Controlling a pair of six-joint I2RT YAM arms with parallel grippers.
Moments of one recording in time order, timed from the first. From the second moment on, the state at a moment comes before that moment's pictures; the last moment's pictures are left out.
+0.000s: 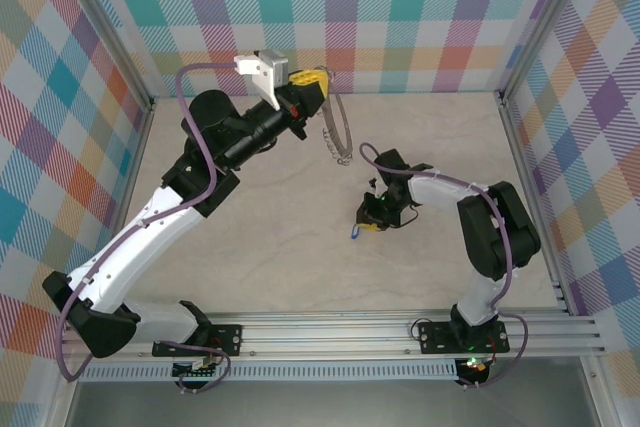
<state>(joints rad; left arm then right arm) -0.71 1.29 1.48 0.05 0.16 -0.22 0.46 1.76 1.04 -0.63 -0.45 0.60</state>
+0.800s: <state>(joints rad) -0.71 1.27 1.47 0.05 0.16 -0.22 0.51 1.76 1.18 -0.76 -0.29 0.54</state>
